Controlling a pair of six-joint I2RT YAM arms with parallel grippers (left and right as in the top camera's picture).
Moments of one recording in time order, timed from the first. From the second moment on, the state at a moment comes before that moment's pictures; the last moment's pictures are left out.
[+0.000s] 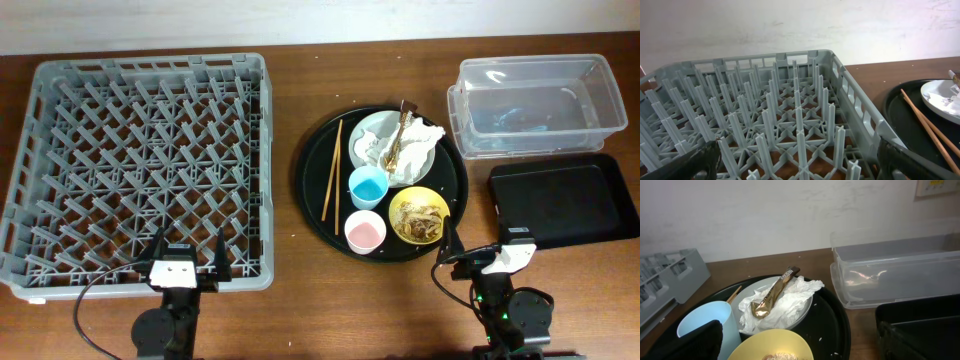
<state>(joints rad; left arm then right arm) 0.01 0.01 0.02 -0.08 0.04 0.06 0.02 0.01 0.01 -0.07 -0.04 0.16</state>
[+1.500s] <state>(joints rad) 0.01 1.05 1.05 -0.50 0.19 0.08 0.02 0.70 0.82 -0.47 -0.07 0.01</state>
